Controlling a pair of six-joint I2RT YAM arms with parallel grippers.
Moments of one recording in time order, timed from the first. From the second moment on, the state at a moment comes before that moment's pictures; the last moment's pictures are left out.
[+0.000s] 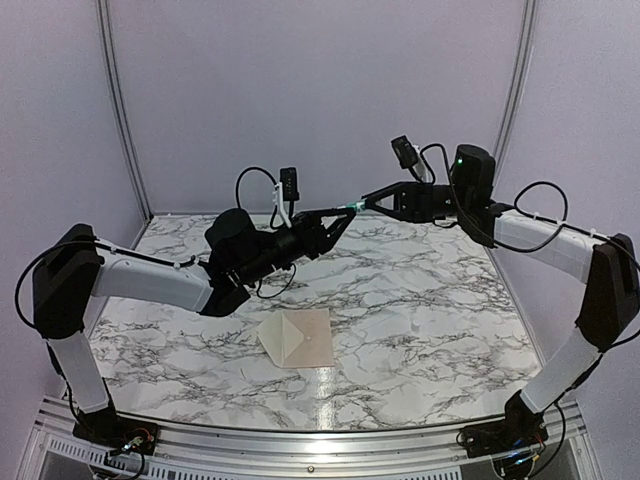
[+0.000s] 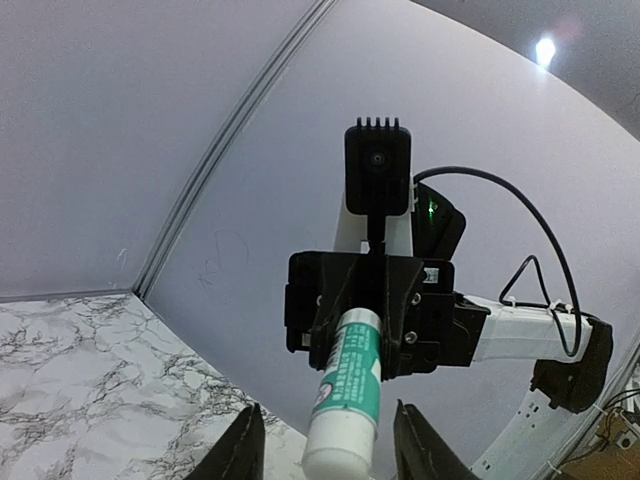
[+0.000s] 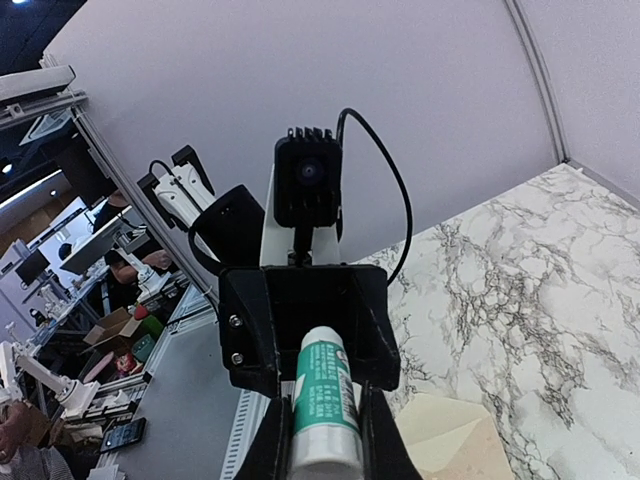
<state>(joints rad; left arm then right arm) -0.93 1.81 1.10 1.02 0.18 -0.66 0.40 1.57 1.22 0.33 -1.28 0.49</state>
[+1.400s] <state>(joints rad) -0.85 1.67 1.16 0.27 0.34 -0.72 0.59 1.46 1.45 -0.67 -0.41 -0.74</state>
